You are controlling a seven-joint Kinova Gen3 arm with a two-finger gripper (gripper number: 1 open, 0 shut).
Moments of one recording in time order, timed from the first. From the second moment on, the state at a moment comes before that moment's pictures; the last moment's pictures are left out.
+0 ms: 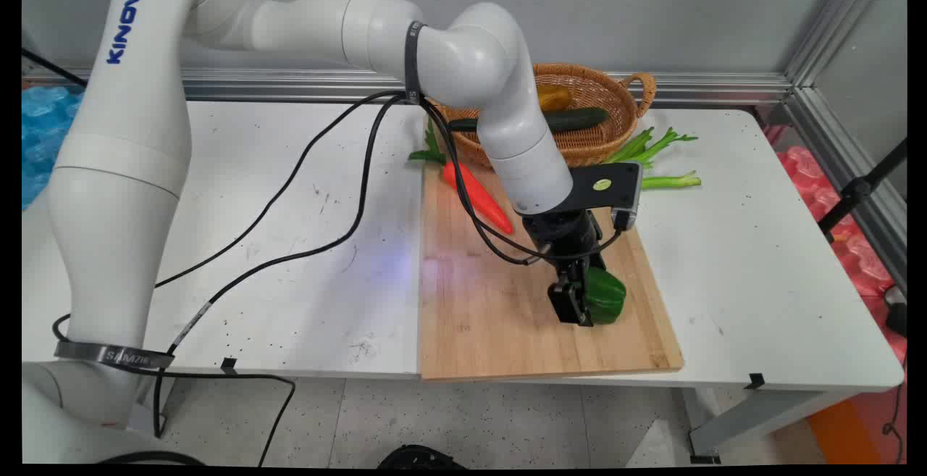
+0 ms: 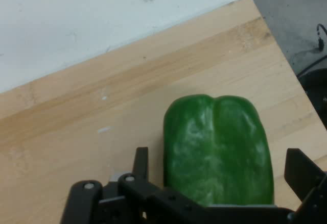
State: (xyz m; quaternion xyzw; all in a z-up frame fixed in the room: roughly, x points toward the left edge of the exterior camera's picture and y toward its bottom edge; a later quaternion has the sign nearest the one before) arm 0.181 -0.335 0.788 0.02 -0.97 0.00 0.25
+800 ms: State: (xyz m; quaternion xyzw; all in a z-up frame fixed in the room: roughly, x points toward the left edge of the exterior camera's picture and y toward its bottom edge) arm 0.220 -0.327 0.877 0.05 -0.96 0.02 0.26
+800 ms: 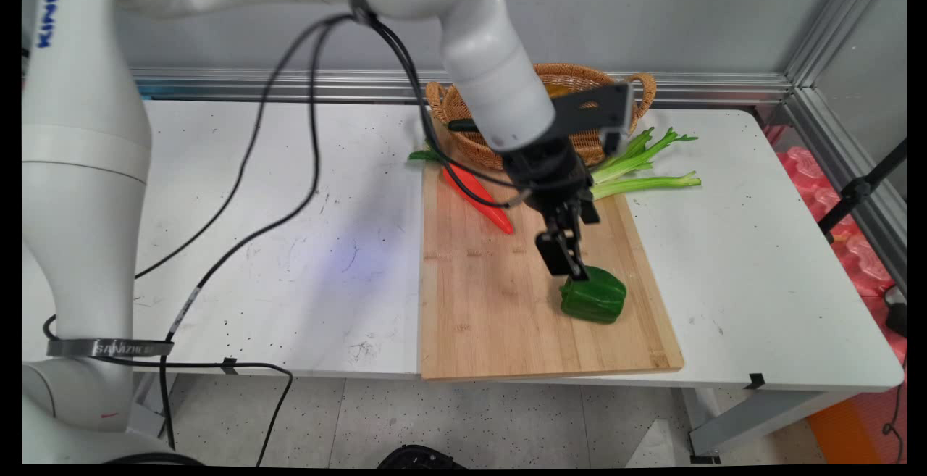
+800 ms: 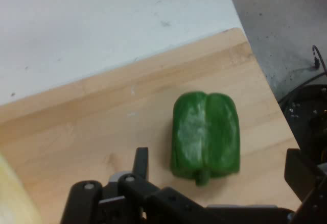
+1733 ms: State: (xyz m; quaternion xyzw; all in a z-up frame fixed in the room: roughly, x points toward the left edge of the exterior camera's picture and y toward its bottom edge) arm 0.363 -0.317 0.967 0.20 -0.95 0.04 0.23
